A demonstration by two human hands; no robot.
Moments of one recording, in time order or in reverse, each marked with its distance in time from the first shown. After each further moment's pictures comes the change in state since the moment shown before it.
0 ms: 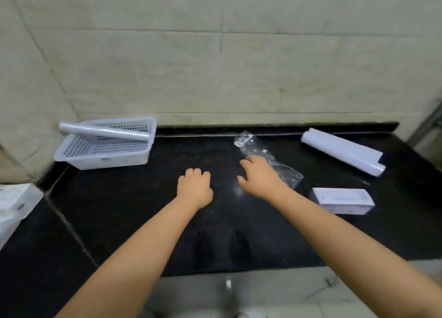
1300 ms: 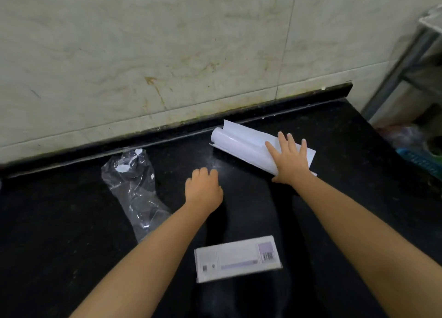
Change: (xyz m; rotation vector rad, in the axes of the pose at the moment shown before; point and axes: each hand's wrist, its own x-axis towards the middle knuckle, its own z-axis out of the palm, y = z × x) left_hand 0.241 0.373 0.069 0.020 -0.130 0.110; right_hand 0.093 0.508 0.023 -0.362 -0.242 0.340
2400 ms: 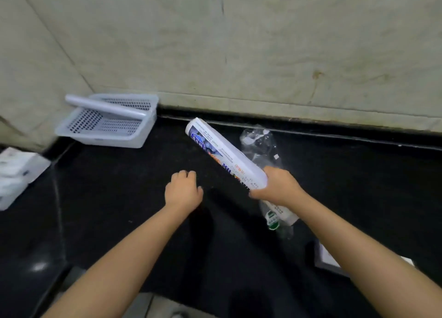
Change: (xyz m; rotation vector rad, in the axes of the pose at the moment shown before) left_hand -0.166 -0.272 0.007 -0.150 0.143 -0.554; right_hand -0.109 -0.291 -0.102 0.606 -0.115 -0.440
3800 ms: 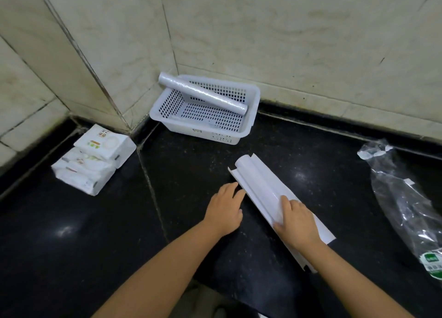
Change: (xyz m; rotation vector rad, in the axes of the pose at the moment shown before) left_hand 0.041 -0.258 0.026 -0.146 -0.145 0.318; right_hand 0.060 -0.199 0.215 -0.445 -0.017 -0.029
